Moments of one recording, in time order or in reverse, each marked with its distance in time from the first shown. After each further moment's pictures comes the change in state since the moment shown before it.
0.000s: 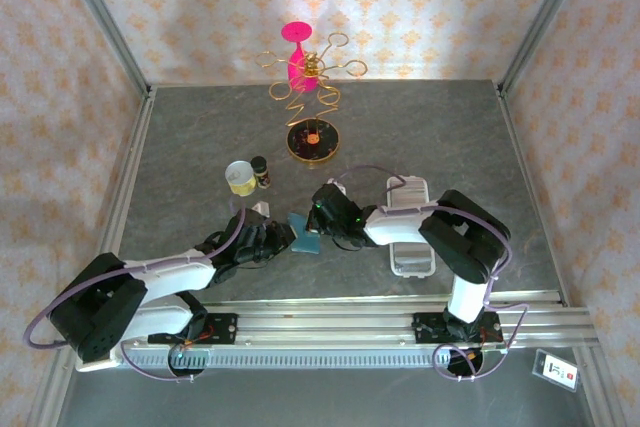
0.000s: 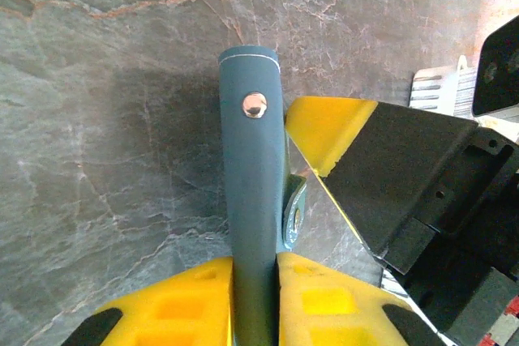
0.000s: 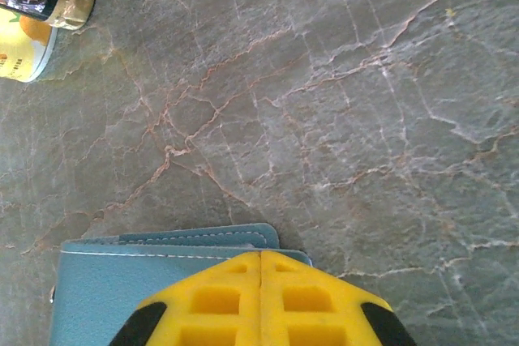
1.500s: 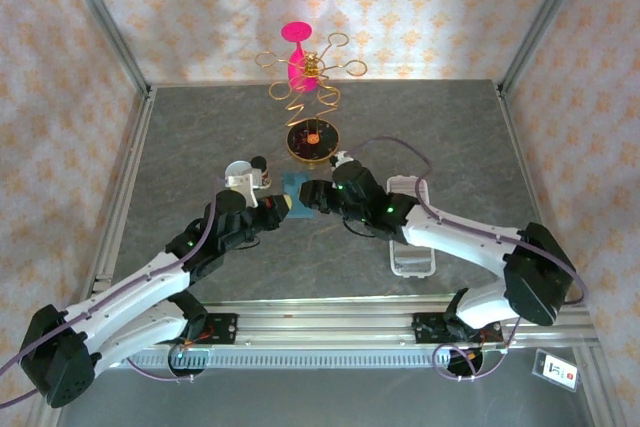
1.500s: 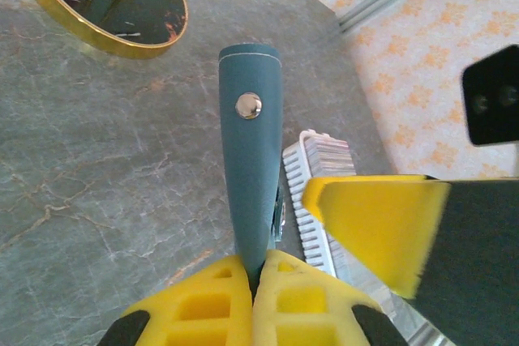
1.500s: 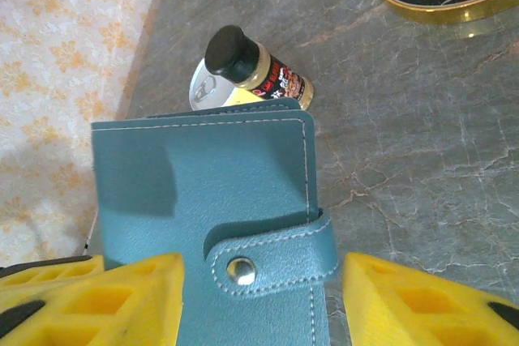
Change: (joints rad) left arm -0.006 -0.335 0.218 -0.294 -0.130 0.335; right arm 0.000 -0.380 0.077 -0.200 -0.024 -0.118
